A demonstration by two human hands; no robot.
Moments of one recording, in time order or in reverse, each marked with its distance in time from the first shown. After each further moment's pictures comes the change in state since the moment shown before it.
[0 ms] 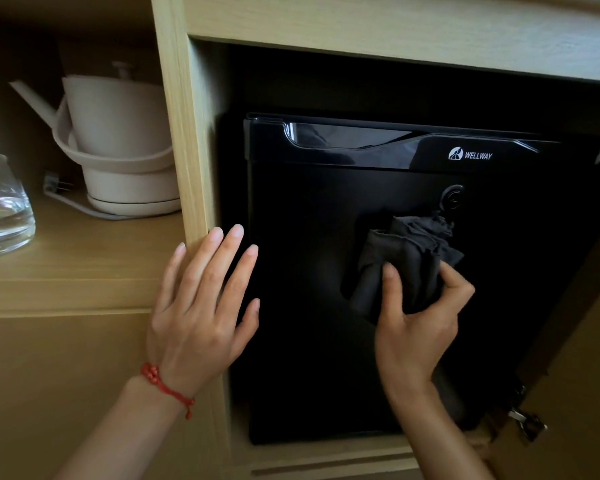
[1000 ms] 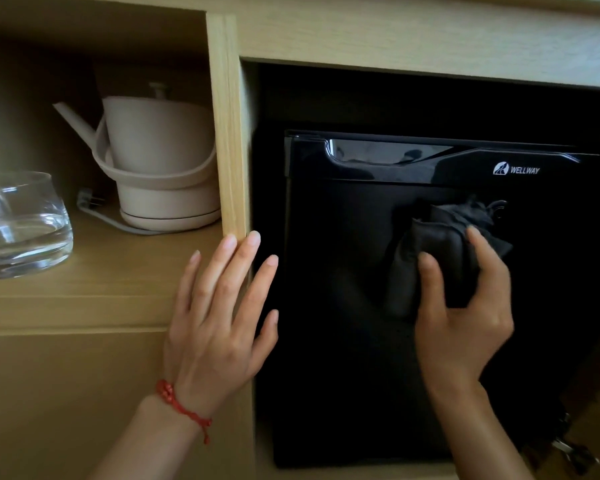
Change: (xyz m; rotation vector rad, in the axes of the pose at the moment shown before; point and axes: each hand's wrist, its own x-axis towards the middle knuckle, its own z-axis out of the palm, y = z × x) left_hand 0.004 -0.014 -0.008 -0.074 0.004 -0.053; right_hand 0.022 -0.018 0.010 -0.121 0.006 -0.197
